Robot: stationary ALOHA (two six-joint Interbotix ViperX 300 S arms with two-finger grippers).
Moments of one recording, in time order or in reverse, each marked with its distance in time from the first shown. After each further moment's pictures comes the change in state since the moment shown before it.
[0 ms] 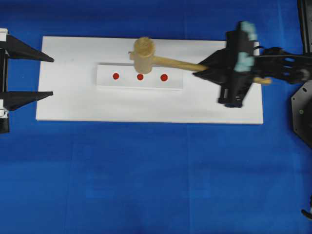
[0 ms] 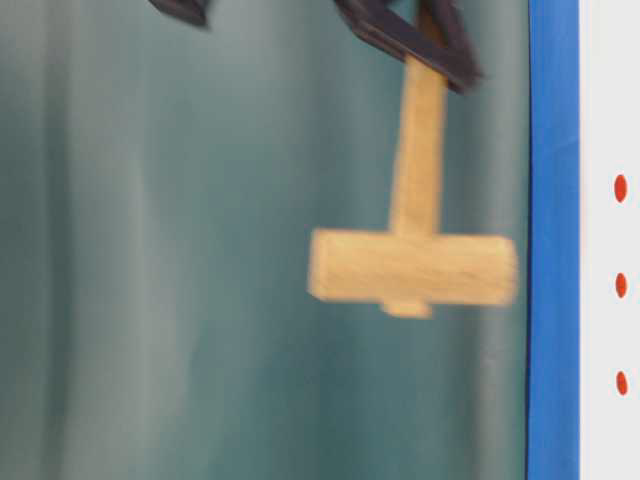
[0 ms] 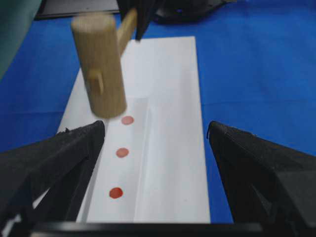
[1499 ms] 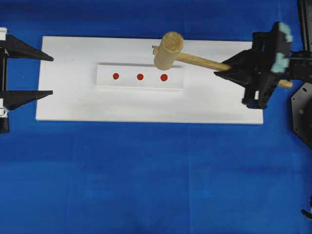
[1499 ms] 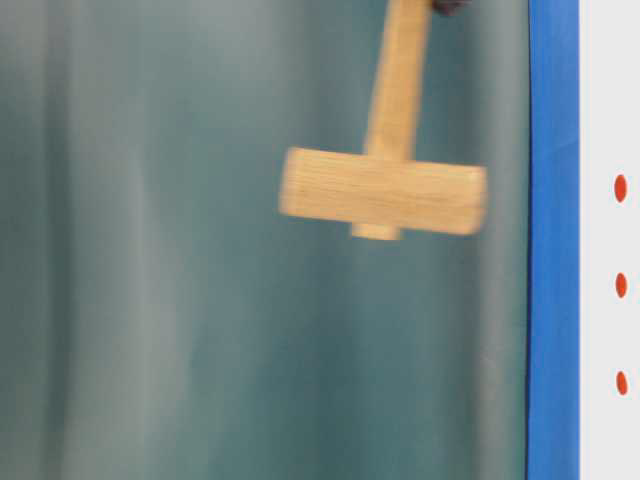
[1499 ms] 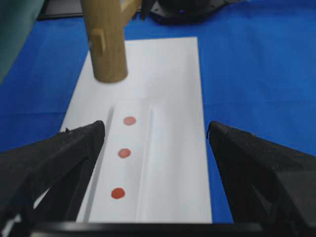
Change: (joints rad) left arm 0.005 -0.003 0.000 0.000 0.000 0.000; right arm -0.012 -0.173 0.126 0.017 -0.009 0.006
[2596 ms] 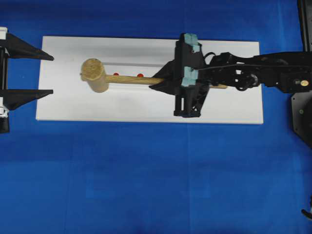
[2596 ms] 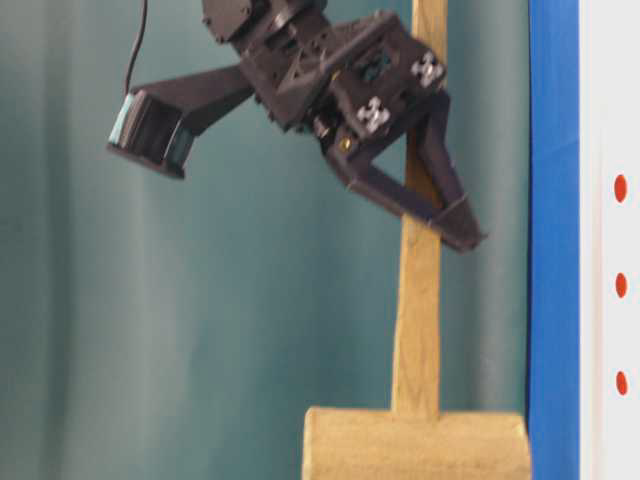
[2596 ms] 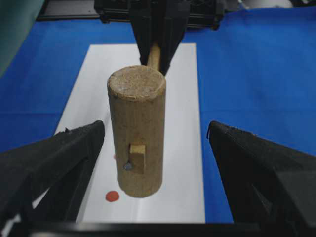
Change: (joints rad) left arm 0.002 0.003 0.002 0.002 -0.015 -0.041; right arm 0.104 0.525 -0.474 -0.051 0.043 -0.006
